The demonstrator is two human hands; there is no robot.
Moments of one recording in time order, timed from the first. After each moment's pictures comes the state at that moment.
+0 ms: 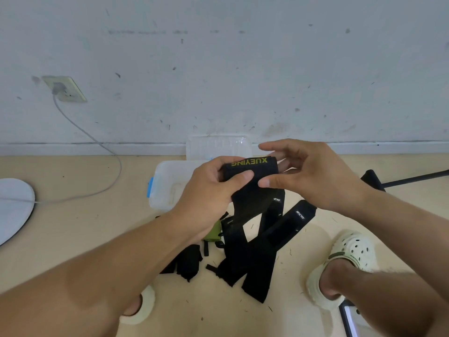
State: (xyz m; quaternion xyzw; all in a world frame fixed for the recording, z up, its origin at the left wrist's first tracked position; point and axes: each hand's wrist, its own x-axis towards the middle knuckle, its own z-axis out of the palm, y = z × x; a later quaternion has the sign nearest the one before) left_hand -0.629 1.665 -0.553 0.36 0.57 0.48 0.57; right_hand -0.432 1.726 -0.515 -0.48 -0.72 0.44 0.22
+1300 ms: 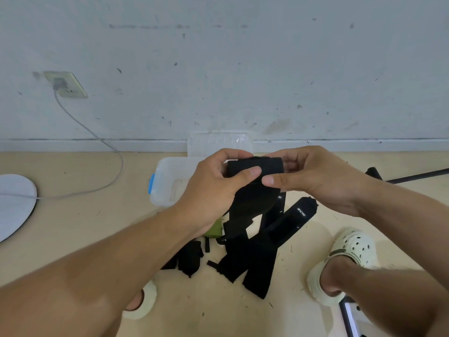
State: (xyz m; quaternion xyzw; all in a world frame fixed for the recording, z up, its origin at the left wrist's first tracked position) left_hand -0.627 1.665 -0.549 0.38 0.56 0.47 0.57; right_hand -0.432 1.725 -0.512 -0.45 -0.60 0.64 0.17
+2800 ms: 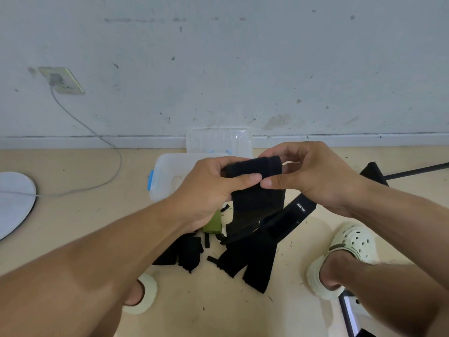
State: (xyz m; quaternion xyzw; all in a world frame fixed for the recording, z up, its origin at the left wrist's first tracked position) left_hand -0.634 1.665 -0.552 0.37 0.52 0.43 0.64; right_hand -0.434 1.720 -0.524 -0.49 -0.63 0.56 0.22
